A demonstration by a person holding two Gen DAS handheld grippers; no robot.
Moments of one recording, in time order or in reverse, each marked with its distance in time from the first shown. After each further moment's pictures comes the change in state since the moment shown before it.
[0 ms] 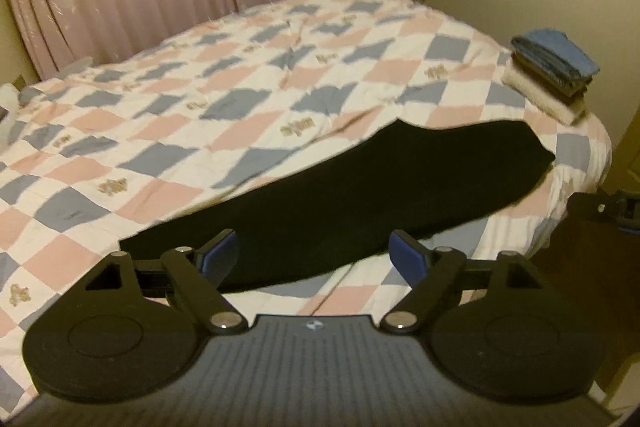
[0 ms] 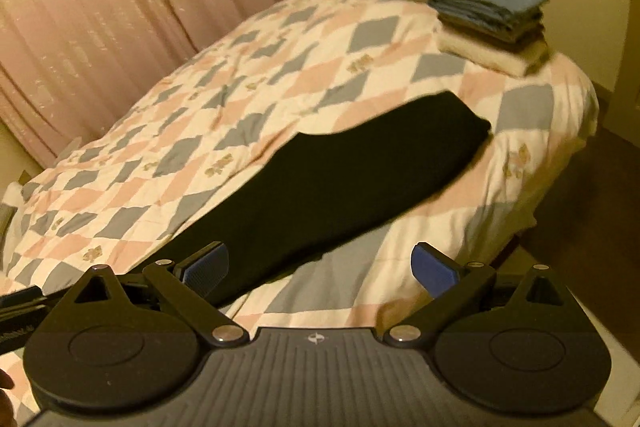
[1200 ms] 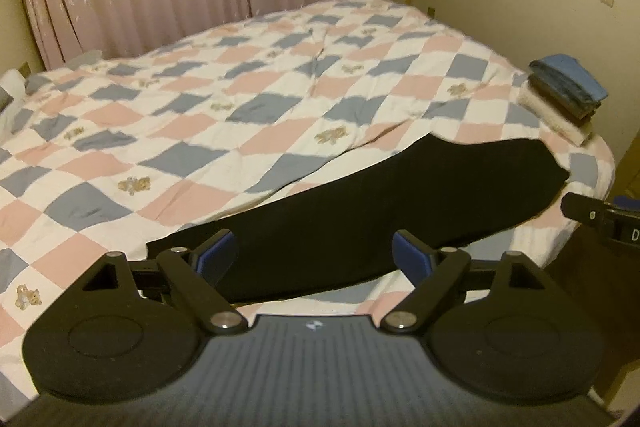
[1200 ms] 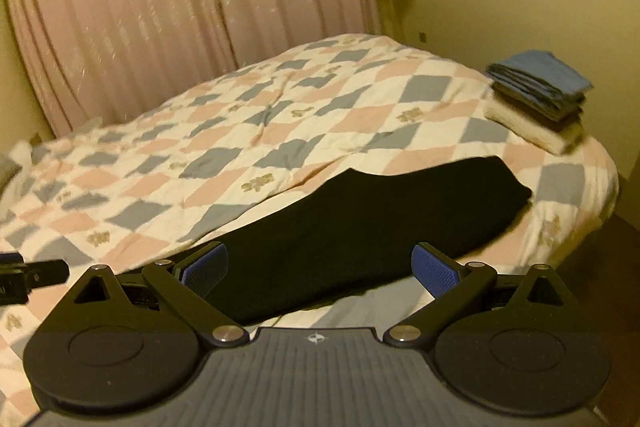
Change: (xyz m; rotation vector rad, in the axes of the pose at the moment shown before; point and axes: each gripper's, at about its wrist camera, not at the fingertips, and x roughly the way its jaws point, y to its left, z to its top) left arm 0.017 0.118 -0.007 -0.047 0.010 -0.028; right arm 0.020 0.109 -0.028 -0.223 -0.107 -0.017
